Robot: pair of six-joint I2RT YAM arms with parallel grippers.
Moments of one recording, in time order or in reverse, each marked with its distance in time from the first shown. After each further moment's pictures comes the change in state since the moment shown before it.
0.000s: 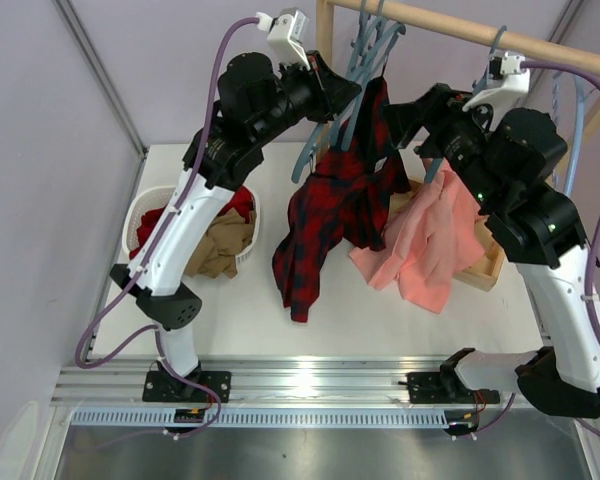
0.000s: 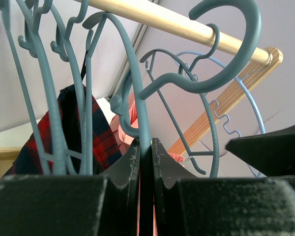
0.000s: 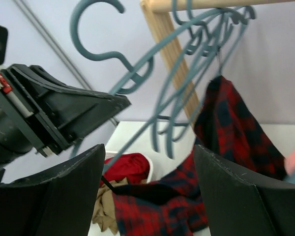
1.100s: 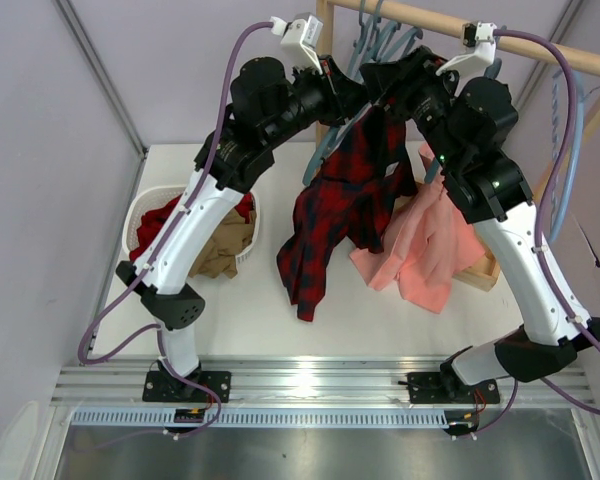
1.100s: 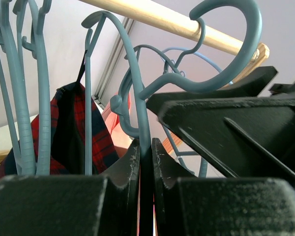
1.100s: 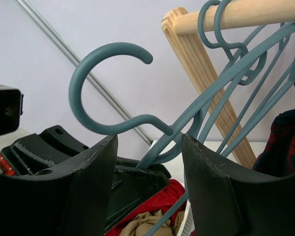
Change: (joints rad) left arm -0.035 0.020 -0.021 0.055 0.022 -0.025; right arm -0.045 0.199 0.024 0.319 -0.077 0.158
